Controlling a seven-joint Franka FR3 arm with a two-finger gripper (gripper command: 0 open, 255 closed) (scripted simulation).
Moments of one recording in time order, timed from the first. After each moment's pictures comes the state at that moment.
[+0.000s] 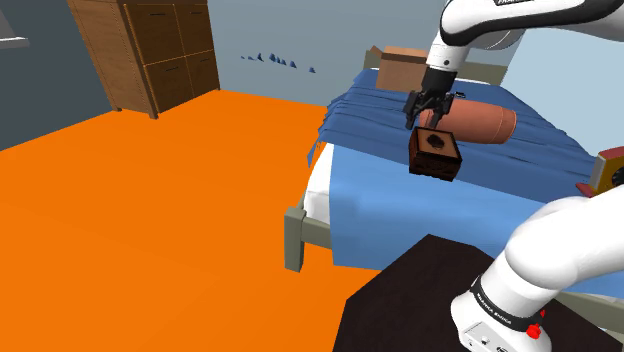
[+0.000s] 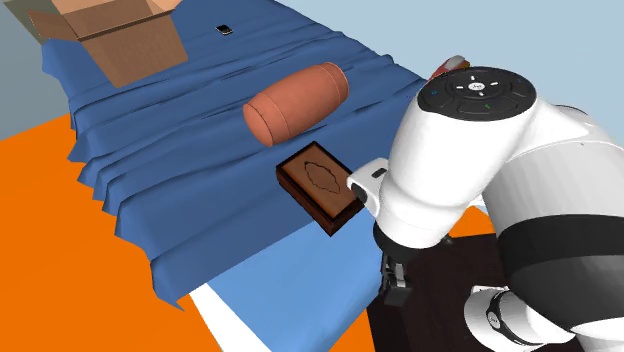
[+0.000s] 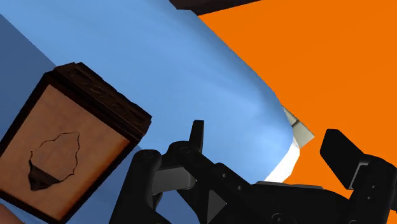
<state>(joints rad) -0.09 -0.49 -0.18 -2.28 0.01 1.75 0.00</state>
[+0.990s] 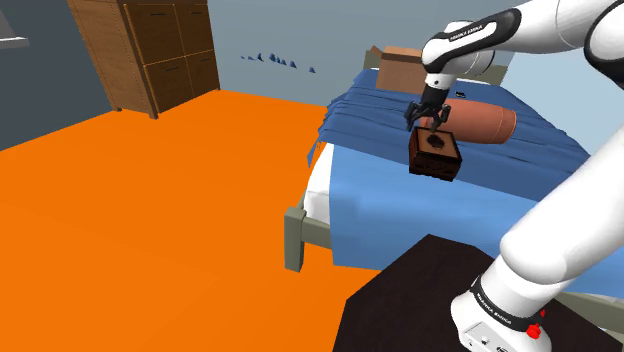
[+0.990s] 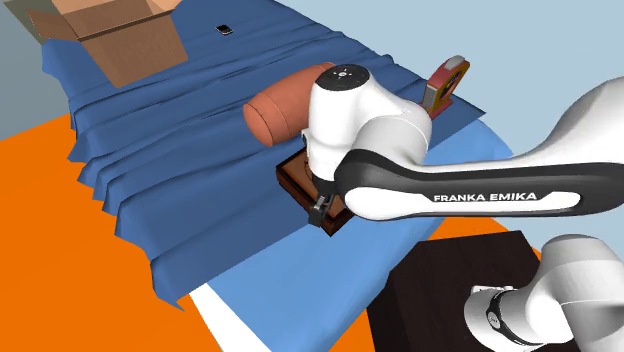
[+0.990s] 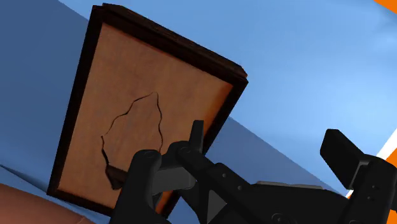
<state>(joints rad) -0.20 -0.08 -0.34 -2.10 0.03 2.01 -0.01</state>
